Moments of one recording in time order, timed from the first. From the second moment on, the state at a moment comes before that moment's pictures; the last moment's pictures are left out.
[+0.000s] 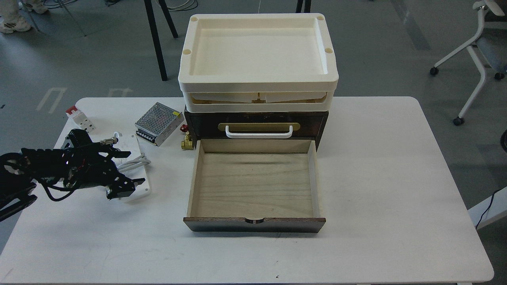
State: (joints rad) left arm -0.84 0.74 0.03 -0.80 2.10 0.19 -0.49; right arm 0.70 -0.80 0.66 0.67 0.37 0.49 0.38
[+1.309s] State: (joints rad) left arm -0.96 1.06 0.03 -1.33 1.89 -0.01 -0.49; right arm 0.69 -0.80 0.66 0.63 0.37 0.49 0.39
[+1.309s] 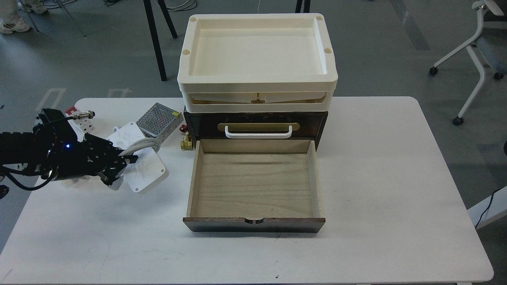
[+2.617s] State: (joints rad) left arm -0.87 0.56 -0.04 -1.20 1.21 -0.15 -0.49; right arm 0.66 -0.79 0.66 0.63 0.37 0.49 0.39
